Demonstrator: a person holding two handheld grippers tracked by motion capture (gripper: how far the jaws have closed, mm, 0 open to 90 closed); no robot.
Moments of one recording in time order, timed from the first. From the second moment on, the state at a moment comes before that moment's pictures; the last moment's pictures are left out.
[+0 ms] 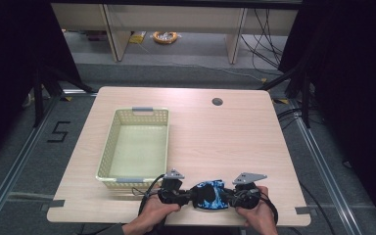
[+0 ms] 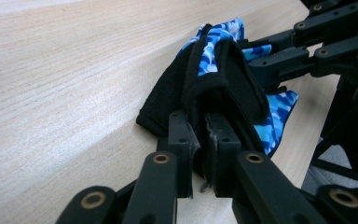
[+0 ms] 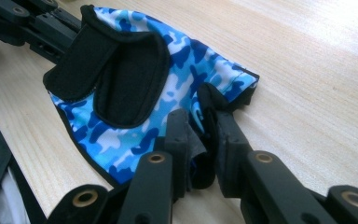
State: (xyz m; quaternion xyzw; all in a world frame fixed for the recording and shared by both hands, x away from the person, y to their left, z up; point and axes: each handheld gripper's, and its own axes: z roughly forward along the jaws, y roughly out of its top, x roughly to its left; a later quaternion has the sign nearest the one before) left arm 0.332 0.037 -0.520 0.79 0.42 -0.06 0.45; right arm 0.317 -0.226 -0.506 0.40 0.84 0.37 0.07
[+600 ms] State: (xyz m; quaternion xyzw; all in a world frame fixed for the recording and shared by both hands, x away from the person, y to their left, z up) left arm 0.328 0.048 -0.507 0.79 0.39 -0.04 0.47; right arm 0.312 -0.224 -0.495 0.40 0.83 0.39 0.06
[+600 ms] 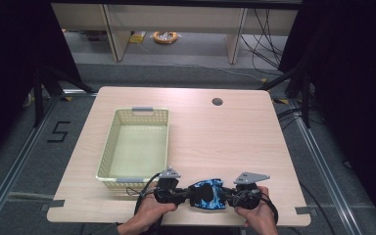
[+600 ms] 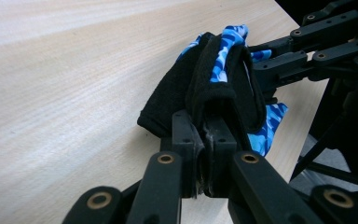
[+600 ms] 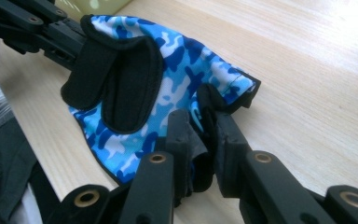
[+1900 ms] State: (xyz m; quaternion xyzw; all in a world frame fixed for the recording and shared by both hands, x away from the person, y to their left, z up) left arm 0.344 0.133 -0.416 0.76 0.42 -0.03 0.49; right arm 0.332 -0.151 -0.401 0.33 0.83 0.44 0.09
